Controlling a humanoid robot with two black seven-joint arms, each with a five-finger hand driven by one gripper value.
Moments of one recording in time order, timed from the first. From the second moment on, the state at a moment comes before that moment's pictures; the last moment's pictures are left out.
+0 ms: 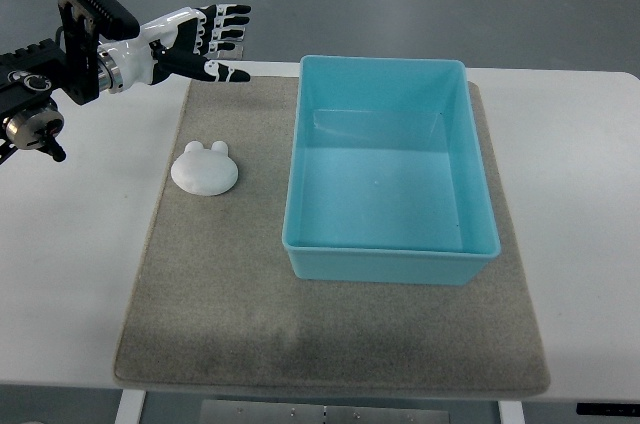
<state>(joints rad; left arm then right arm) -1.05 0.66 -0.26 -1.01 0.58 -0.29 -0.26 0.01 0.00 0.04 0.10 -0.11 0.18 -0.01</state>
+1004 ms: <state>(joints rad) -1.06 0.79 -0.25 -1.14 1.27 -0.44 -0.26 0.01 0.00 0.04 0.10 -0.11 0.18 -0.01</state>
